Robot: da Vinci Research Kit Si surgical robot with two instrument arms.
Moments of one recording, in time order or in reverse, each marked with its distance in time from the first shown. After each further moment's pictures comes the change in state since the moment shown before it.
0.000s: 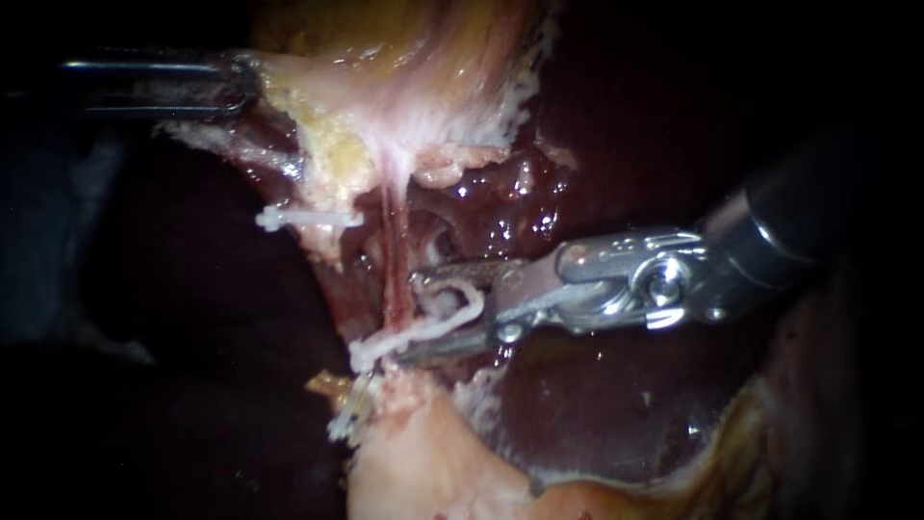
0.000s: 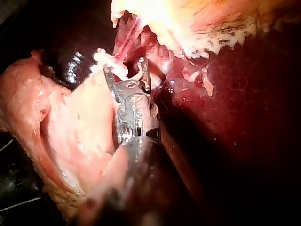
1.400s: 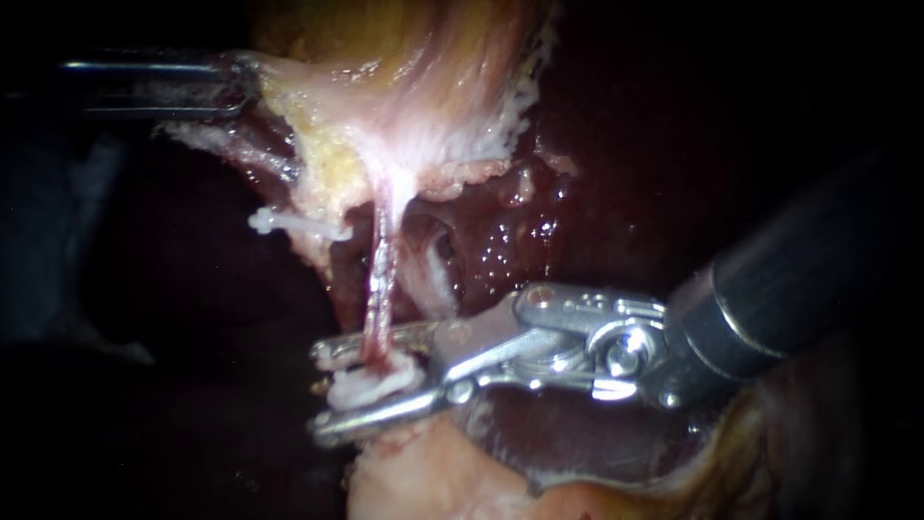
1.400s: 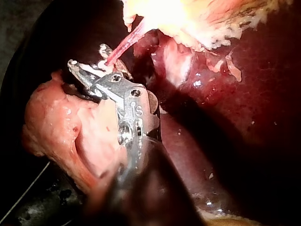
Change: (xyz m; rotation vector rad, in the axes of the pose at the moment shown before) right arm 0.004 -0.006 0.002 0.333 0.196 0.078; left arm 0.000 0.000 0.000 0.003 0.001 -0.002
